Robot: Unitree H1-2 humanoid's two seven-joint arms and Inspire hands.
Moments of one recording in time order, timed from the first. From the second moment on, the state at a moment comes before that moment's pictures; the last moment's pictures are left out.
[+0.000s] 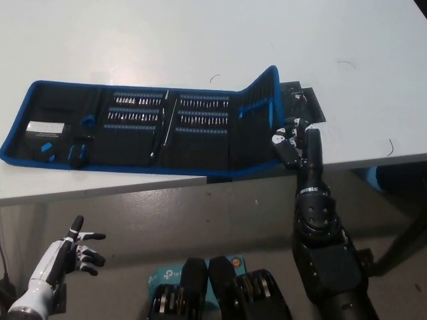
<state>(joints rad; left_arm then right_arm) -0.05 0.30 0.05 -0.01 -0.01 0.34 -0.13 -0.61 0.12 0.00 0.59 -0.14 0.07 -0.34</state>
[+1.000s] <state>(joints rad) -0.11 0.31 0.02 -0.01 0.00 0.34 -0.18 -0.90 0.04 0.76 0.63 -0.60 0.42 -0.10</state>
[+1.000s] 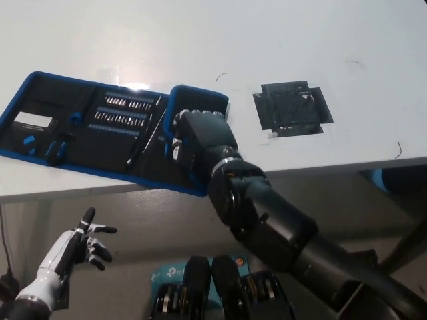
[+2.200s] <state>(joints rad) -0.08 0.31 0.02 0.00 0.00 0.34 -0.18 -0.78 0.04 0.53 0.45 -0.66 0.43 0.15</state>
